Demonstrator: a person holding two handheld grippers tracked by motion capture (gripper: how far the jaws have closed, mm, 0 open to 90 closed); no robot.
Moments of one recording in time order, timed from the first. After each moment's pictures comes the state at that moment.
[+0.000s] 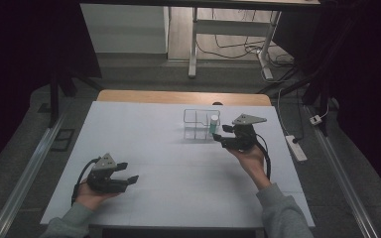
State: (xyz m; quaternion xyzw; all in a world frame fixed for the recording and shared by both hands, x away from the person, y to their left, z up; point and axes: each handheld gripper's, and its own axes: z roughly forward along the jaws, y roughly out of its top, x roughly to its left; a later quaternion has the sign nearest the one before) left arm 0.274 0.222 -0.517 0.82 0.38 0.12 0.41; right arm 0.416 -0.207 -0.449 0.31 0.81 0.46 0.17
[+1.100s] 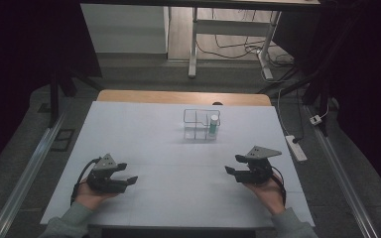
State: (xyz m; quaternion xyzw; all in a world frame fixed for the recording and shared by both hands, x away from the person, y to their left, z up) left arm 0.277 0.224 -0.521 0.83 0.38 0.12 0.39; right arm 0.337 -0.253 -0.483 0.30 0.84 0.42 0.16
